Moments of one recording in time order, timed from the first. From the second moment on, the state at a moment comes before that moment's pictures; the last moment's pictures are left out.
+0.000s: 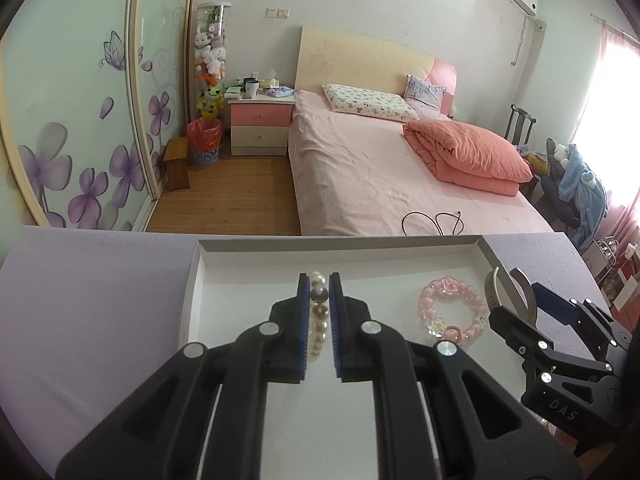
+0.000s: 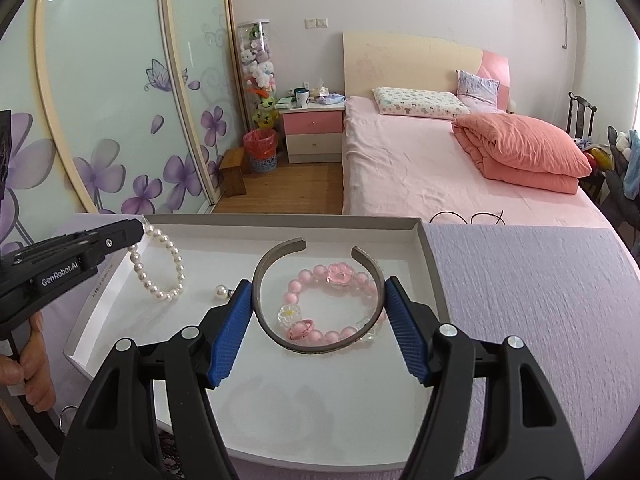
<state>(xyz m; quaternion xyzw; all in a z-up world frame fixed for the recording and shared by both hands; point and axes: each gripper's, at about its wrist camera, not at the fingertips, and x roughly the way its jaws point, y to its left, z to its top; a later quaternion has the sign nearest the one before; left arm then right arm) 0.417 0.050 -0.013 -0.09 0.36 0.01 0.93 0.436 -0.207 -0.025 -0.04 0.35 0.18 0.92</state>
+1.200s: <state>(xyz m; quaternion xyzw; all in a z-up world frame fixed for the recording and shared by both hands) 0.388 0.075 -0.015 -0.08 0.35 0.04 0.93 0.451 -0.214 -0.038 -0.01 0.39 0.17 0.91</state>
